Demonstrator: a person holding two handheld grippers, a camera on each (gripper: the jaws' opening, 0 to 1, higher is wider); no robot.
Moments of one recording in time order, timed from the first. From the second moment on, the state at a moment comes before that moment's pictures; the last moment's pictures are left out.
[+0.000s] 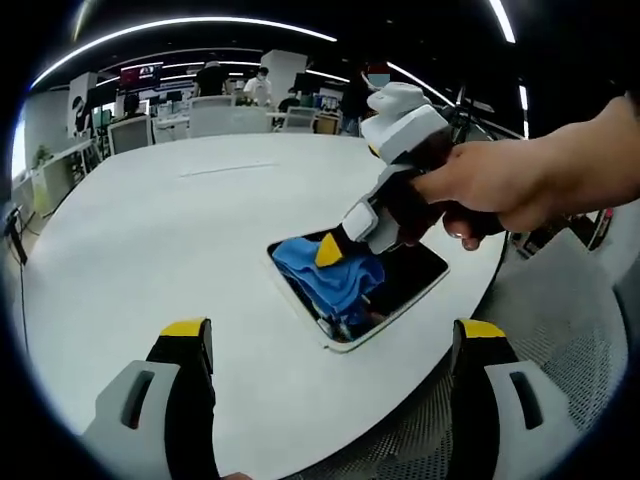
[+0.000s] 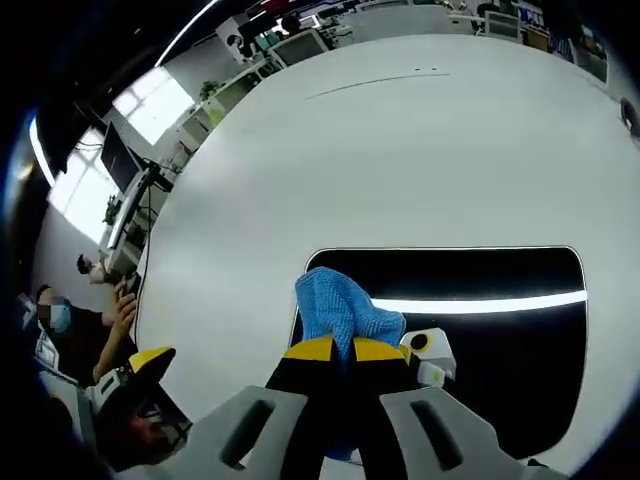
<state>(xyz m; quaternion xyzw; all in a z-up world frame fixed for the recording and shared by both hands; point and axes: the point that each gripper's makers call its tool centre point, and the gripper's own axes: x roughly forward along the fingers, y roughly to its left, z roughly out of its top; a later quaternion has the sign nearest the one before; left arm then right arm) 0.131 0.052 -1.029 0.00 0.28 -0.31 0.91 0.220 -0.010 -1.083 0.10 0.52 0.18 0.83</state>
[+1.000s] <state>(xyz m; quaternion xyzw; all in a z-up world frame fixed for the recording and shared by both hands) 0.126 0.045 -1.032 -0.01 0.29 -0.32 0.90 0.260 0.002 -1.083 0.07 0.52 0.17 0.83</state>
